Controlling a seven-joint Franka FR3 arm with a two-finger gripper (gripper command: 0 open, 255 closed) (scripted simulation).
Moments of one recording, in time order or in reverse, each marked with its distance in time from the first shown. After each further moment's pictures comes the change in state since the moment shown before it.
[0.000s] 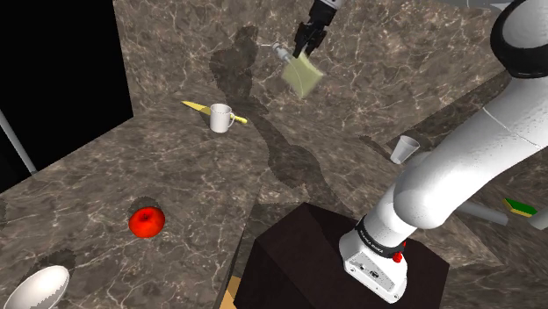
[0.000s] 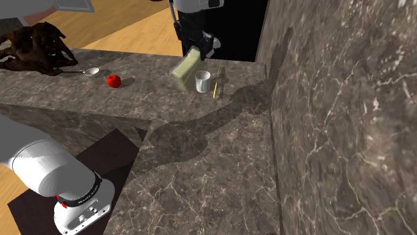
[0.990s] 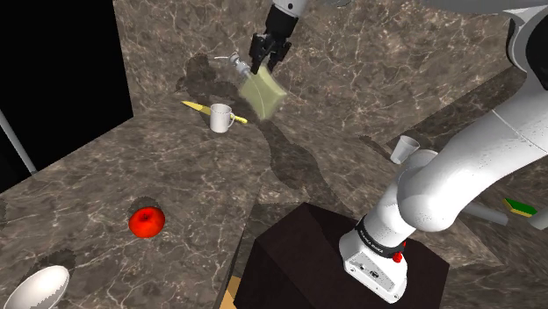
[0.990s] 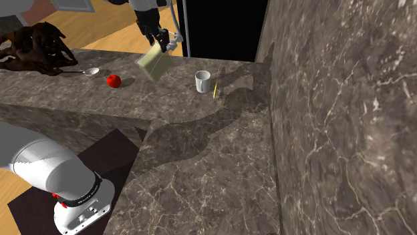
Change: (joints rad) arm 0.131 -0.079 0.239 -0.195 -0.024 0.146 0.367
